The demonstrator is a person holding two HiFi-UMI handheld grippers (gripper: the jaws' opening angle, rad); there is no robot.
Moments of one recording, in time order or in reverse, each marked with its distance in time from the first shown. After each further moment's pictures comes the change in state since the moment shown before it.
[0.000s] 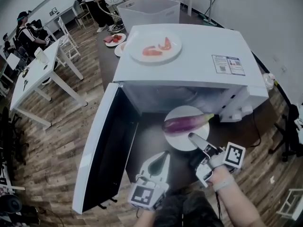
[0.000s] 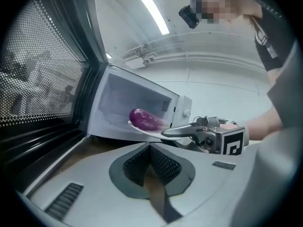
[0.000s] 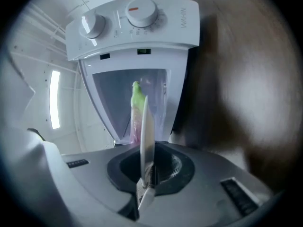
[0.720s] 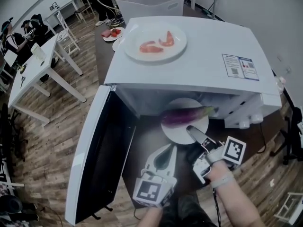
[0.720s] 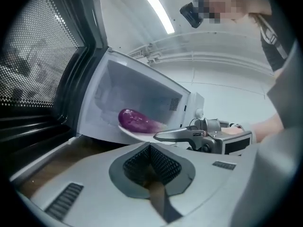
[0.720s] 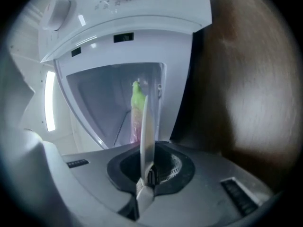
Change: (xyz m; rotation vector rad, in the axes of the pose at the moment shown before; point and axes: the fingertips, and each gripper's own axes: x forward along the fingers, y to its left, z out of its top) left arm 0.058 0.014 0.002 -0.039 -0.012 0.035; right arm 0.044 -0.017 0.030 0.014 -0.011 -0.030
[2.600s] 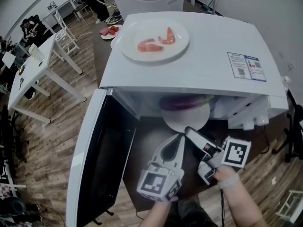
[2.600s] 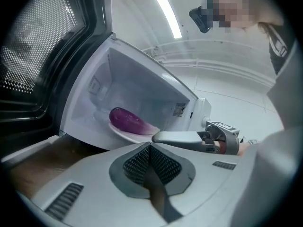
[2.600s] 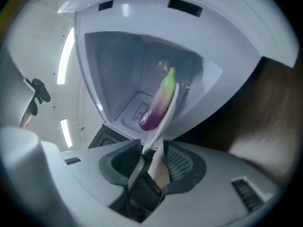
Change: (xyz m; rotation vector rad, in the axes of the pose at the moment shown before) left arm 0.040 0.003 0.015 -0.090 -0.045 -0.034; right arm 0.011 0.010 -0.007 -0.392 0.187 -0.016
